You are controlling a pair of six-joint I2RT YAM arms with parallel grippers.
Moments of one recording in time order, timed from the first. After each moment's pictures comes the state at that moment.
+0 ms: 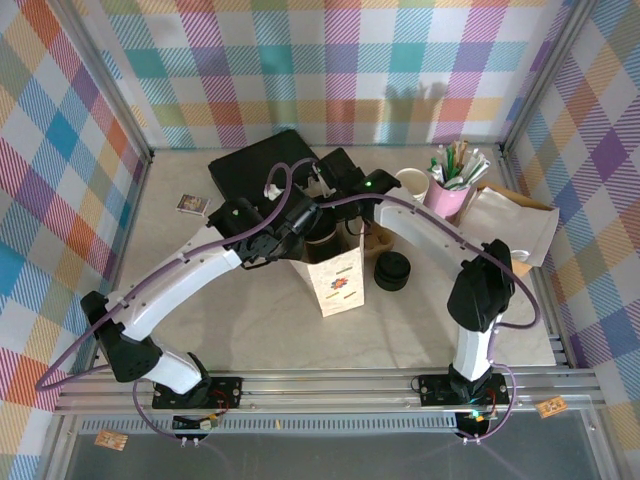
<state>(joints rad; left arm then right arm) -0.87 1.49 1.63 -1.29 -0.39 -0.65 0.73 1.86 1.78 -0.88 0.05 0.28</state>
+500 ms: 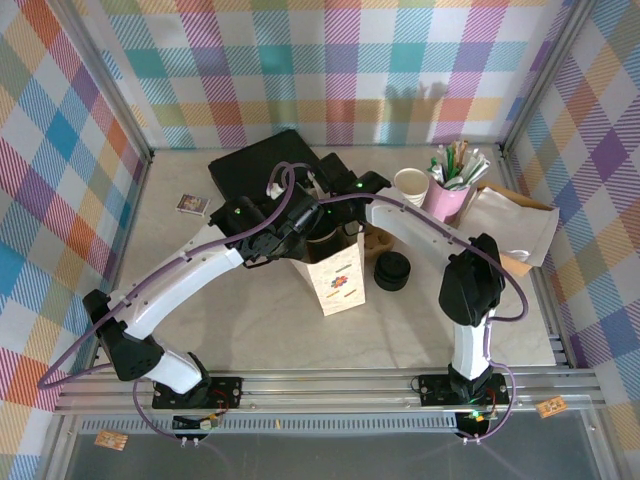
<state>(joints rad) -0.87 1.50 1.65 -1.29 -0.40 -0.63 0.73 1.91 1.78 -0.89 0.02 0.24</state>
